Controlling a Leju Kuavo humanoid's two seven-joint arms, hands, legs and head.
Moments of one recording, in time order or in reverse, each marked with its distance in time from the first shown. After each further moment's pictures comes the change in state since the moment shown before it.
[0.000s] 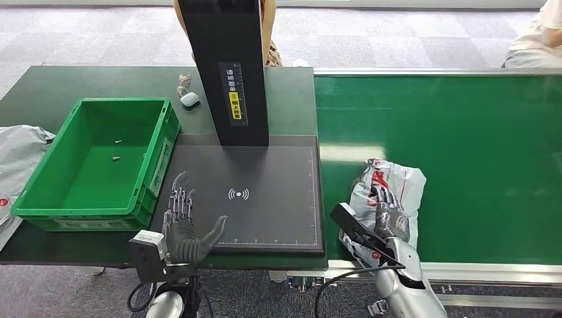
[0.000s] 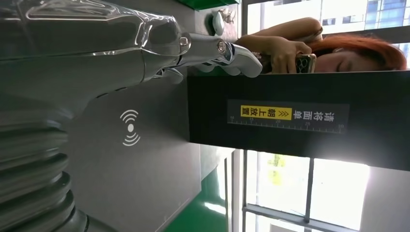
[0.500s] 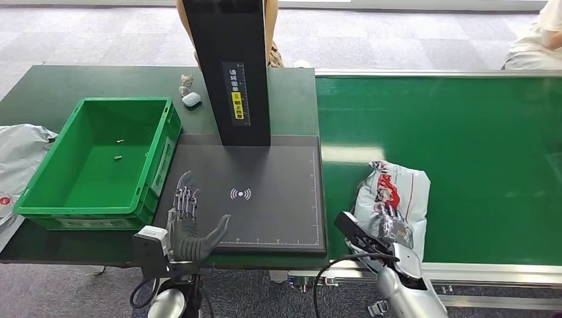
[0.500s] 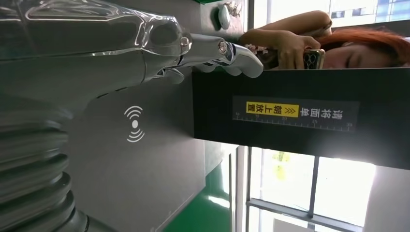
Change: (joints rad) left arm -0.017 0.000 -0.008 0.023 0.015 -0.012 0.017; right arm -0.005 0.002 -0.046 0.068 0.093 0.190 0.165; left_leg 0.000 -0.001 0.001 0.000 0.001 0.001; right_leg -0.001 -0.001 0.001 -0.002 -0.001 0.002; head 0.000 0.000
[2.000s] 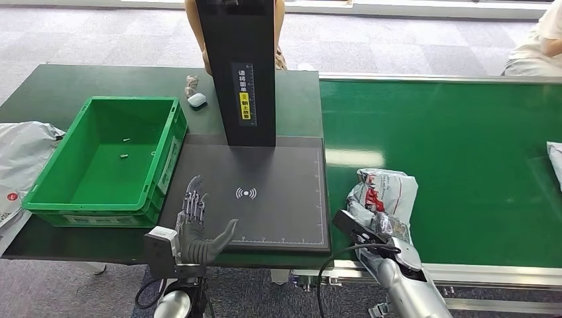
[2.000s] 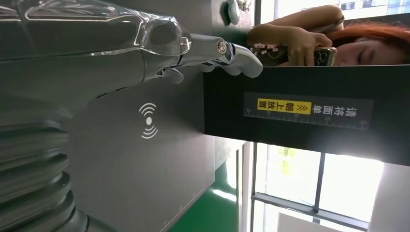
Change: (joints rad) left arm -0.006 0.002 -0.027 0.048 0.015 0.000 0.001; right arm -0.062 0.017 -0.051 0.121 -0.031 0.058 -0.099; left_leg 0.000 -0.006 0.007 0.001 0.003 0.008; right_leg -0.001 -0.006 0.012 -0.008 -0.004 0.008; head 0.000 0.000
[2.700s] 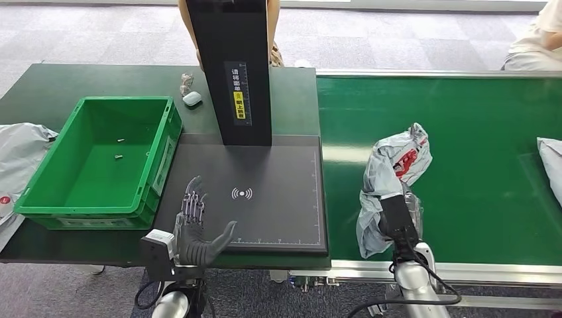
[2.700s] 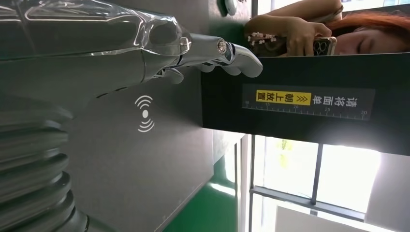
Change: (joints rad) left arm -0.001 0.017 -0.005 0.004 0.024 -0.020 -0.035; right arm 0.127 0.041 -0.124 -0.319 -0.683 -0.329 -0.623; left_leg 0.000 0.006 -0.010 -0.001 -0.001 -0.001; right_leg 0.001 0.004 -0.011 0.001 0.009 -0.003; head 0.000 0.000
